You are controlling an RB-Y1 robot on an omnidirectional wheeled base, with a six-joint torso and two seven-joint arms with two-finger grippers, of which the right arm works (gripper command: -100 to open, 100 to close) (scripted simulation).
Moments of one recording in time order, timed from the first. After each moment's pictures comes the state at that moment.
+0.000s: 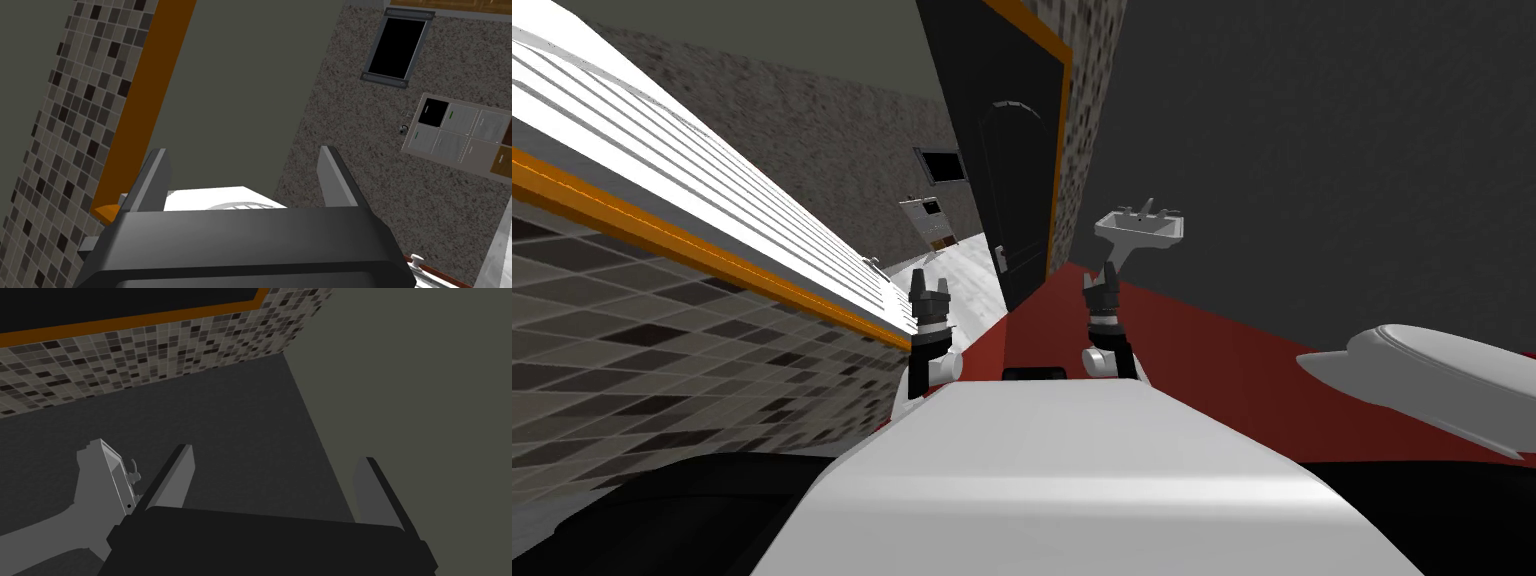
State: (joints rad) arm 0.43 -0.02 0.18 -2.14 -0.03 -0.45 -0.01
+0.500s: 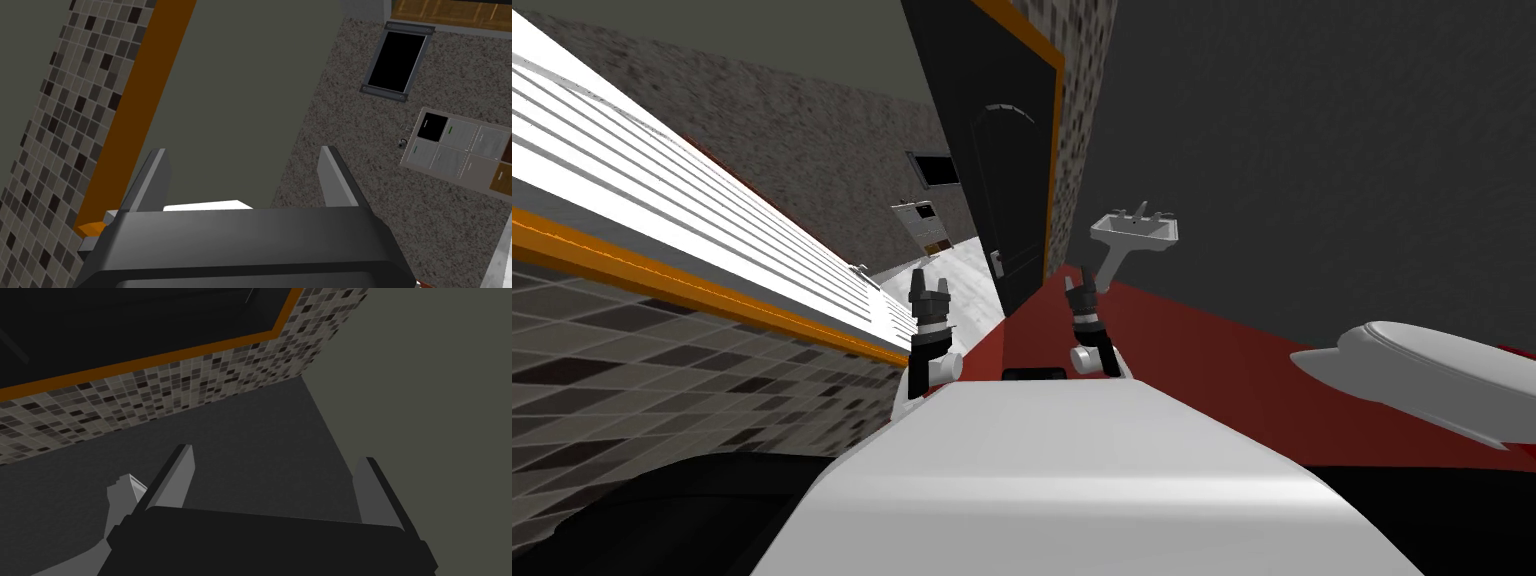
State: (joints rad) arm 0.35 -0.04 0.27 -2.04 -0.03 -0.44 -0.03
